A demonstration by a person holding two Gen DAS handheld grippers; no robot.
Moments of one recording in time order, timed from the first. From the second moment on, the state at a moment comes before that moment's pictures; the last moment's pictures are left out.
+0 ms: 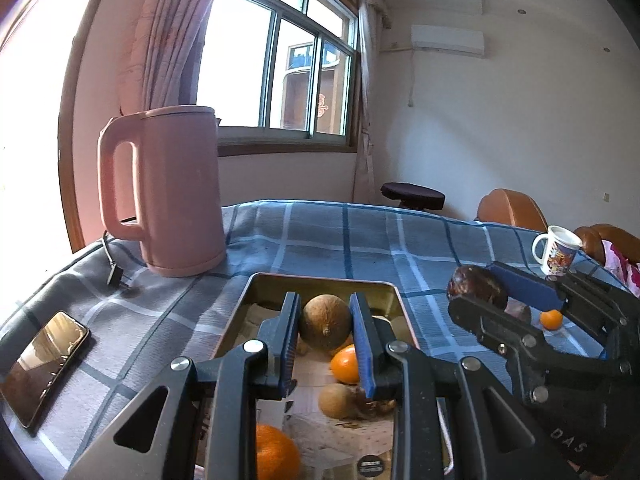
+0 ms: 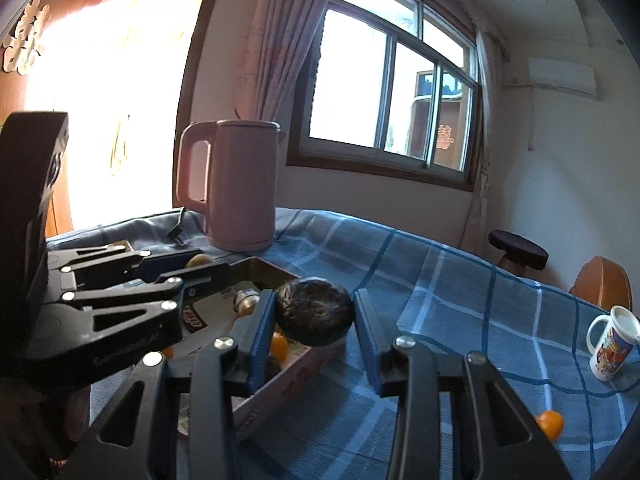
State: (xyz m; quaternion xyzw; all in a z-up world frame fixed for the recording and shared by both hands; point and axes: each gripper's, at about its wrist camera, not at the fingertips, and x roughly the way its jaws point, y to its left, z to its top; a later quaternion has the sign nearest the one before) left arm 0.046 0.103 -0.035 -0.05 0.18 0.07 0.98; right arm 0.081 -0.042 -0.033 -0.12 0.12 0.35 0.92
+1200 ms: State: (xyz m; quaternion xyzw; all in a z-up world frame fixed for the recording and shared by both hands) left arm 0.057 0.140 -0.050 -0.08 0.25 0.08 0.96; right arm 0.083 0.016 -0.061 -0.19 0.20 0.40 0.87
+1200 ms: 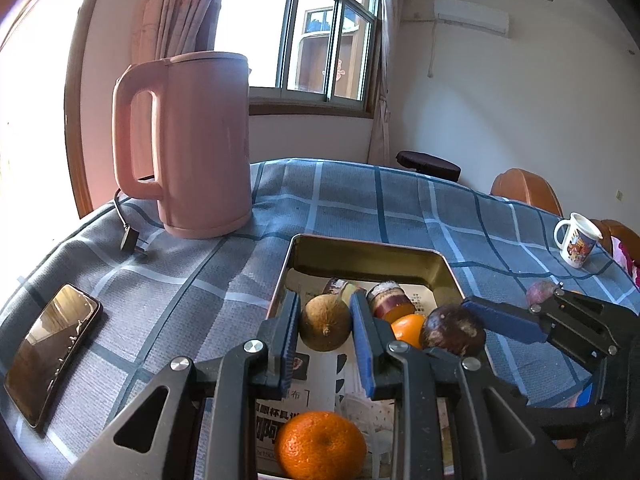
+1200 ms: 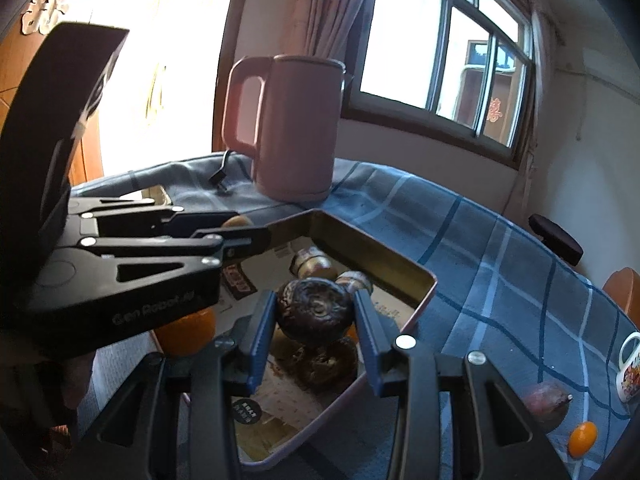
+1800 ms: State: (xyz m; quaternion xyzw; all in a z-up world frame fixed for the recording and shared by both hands) left arm 0.063 0.138 -0.052 -0.07 0.26 0.10 0.96; right arm 0.084 0.019 -0.064 -0.19 0.21 0.41 0.87
